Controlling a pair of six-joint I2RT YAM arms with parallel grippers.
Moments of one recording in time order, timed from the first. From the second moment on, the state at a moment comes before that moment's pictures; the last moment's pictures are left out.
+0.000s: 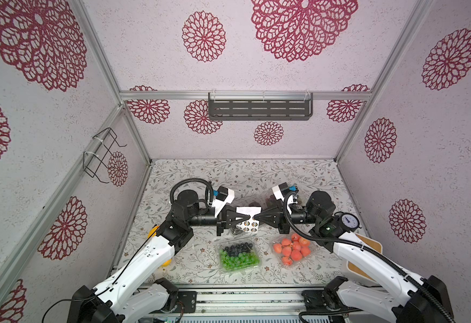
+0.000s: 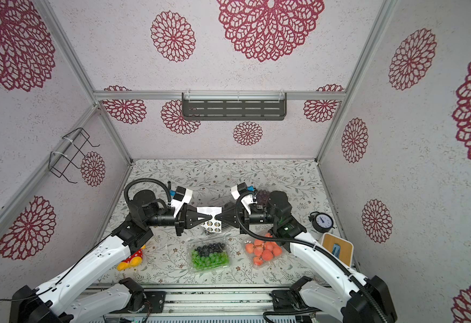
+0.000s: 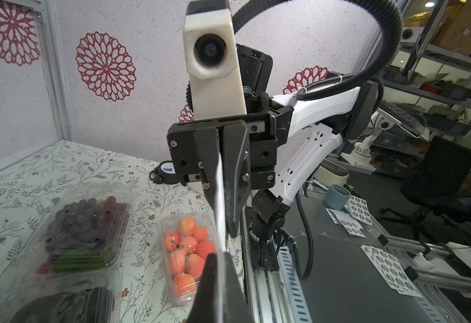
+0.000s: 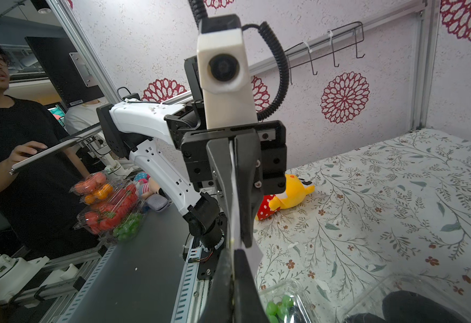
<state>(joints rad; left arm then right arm) -0.55 1.06 0.79 0.20 0.98 -0.14 0.61 1.07 0.77 0.36 -1.02 0.37</state>
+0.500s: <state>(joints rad) -0.55 1.04 0.77 0.24 1.03 -0.16 0.61 1.10 0.77 0.43 -1.04 0.41</state>
